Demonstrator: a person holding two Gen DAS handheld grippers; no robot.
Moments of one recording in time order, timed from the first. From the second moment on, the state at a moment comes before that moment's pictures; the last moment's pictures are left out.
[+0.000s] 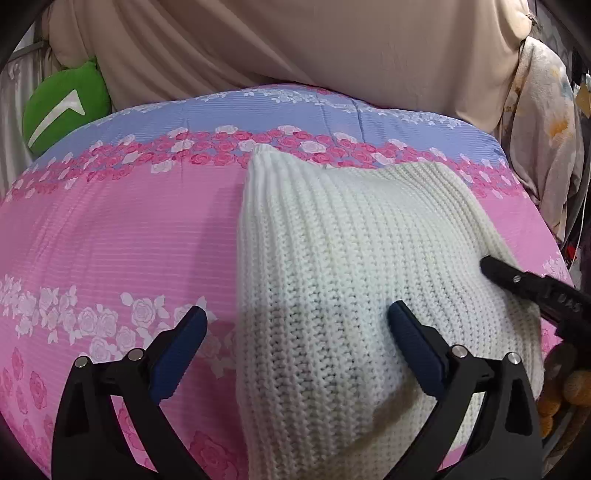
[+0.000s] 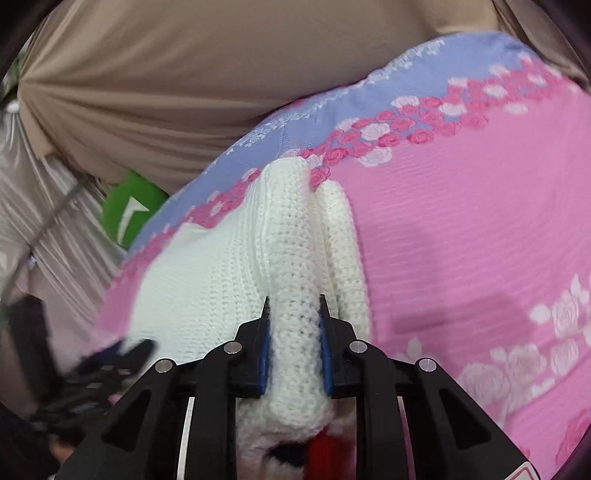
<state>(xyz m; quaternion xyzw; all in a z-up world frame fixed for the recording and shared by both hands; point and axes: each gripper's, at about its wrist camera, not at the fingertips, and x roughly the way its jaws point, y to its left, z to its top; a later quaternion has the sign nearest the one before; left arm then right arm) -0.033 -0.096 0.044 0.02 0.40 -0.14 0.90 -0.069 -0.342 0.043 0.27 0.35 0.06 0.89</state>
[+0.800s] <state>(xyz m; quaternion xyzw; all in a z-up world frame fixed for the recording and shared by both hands) -0.040 -0.100 0.044 0.03 0.40 -0.13 0.91 -0.145 -0.253 0.028 0.06 0.40 0.05 0.91</state>
